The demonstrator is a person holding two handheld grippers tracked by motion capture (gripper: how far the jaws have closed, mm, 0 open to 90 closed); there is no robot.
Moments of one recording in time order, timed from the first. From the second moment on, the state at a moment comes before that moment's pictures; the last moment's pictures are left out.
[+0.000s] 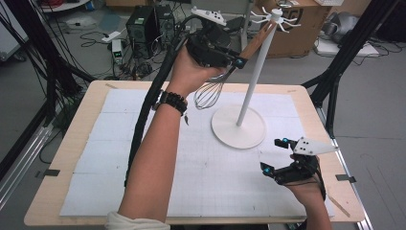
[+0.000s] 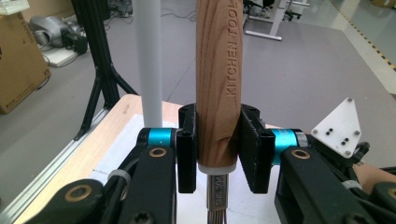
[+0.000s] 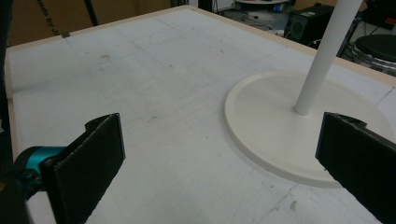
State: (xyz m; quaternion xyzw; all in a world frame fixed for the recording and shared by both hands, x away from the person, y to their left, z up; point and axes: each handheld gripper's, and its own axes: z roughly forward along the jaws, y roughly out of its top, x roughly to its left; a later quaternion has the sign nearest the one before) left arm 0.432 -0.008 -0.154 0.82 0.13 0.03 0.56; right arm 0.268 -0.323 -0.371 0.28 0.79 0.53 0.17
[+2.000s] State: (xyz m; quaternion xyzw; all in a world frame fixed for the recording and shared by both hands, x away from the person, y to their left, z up) left arm 0.427 0.025 -0.196 0.82 0.17 0.00 0.55; right arm 0.266 -0.313 -0.372 0.27 0.80 0.51 0.16
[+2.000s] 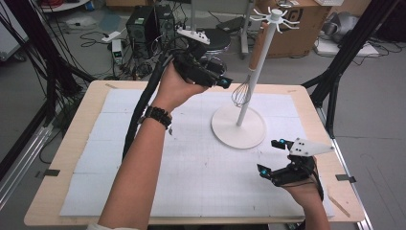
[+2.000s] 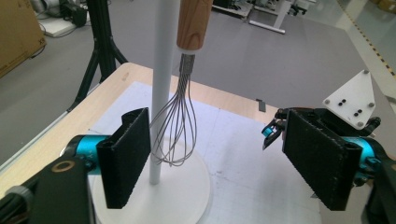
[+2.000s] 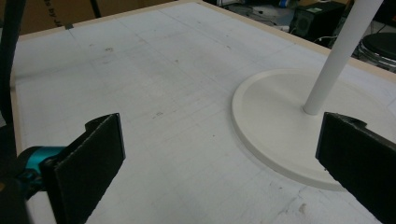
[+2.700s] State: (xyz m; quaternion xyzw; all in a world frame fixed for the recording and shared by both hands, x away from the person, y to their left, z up) left arm 0.389 0.075 -0.221 0.82 0.16 0.01 0.55; right arm 0.268 -0.305 -0.373 0.26 0.81 0.51 0.16
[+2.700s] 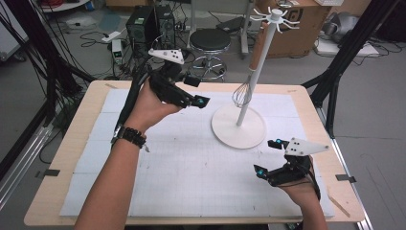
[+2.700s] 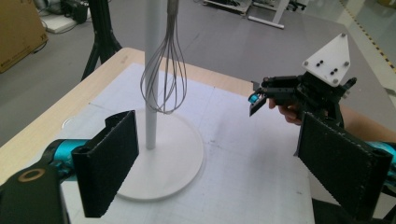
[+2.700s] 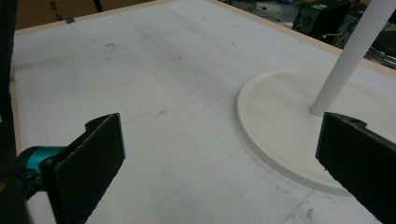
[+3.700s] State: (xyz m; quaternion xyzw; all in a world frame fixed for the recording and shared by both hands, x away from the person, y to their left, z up) left arm 0.330 0.158 -0.293 0.81 0.21 0.06 0.54; right arm 0.271 -0.303 -0.376 0.27 0.81 0.50 0.16
